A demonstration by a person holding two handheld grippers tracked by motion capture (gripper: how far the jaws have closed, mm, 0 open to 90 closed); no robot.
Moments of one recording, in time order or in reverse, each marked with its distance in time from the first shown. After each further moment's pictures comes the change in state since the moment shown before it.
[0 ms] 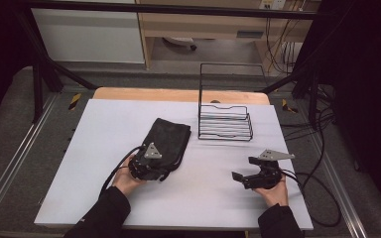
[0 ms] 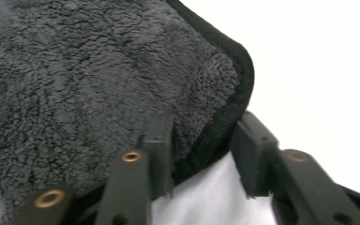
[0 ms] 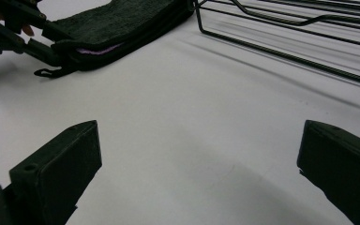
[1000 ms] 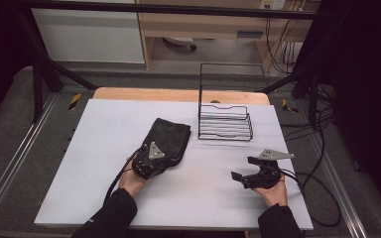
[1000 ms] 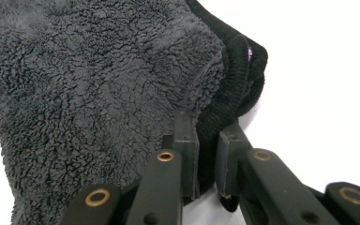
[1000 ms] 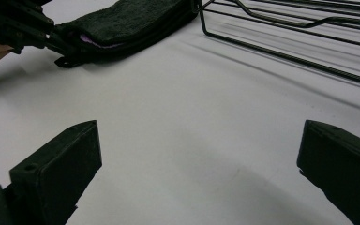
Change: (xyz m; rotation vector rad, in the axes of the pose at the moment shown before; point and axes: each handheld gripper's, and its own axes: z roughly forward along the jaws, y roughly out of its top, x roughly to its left) left arm -0.001 0.004 0.004 -0.043 0.094 -0.085; right arm 0.001 0.001 0.002 -0.005 0.014 0.003
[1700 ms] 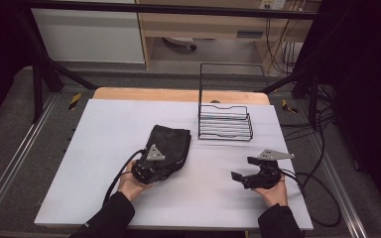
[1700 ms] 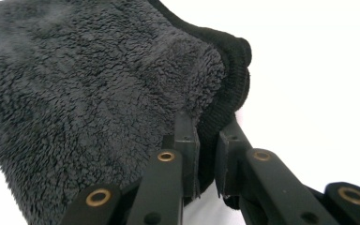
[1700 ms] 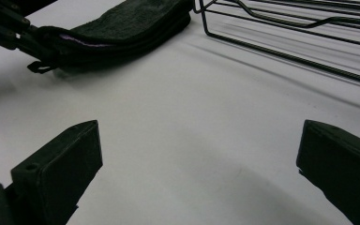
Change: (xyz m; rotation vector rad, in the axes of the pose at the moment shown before) left arm -0.020 0.005 -0.022 -0.003 -0.112 -0.045; right arm 0.001 0.000 -0.001 -0.001 0.006 0.006
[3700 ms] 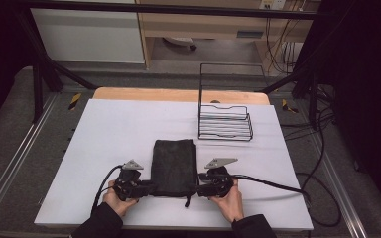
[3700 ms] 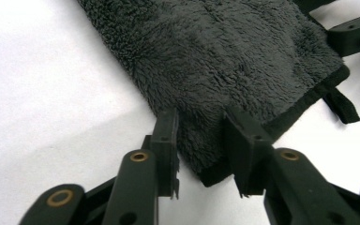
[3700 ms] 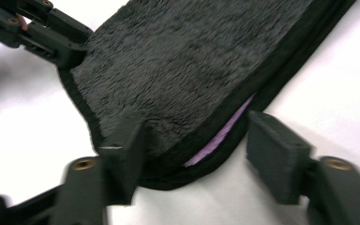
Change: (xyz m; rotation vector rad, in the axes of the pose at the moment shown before) left arm 0.008 -0.058 -0.023 0.035 -0.100 -0.310; right arm 0.100 0.008 0.093 0.215 0.106 0.000
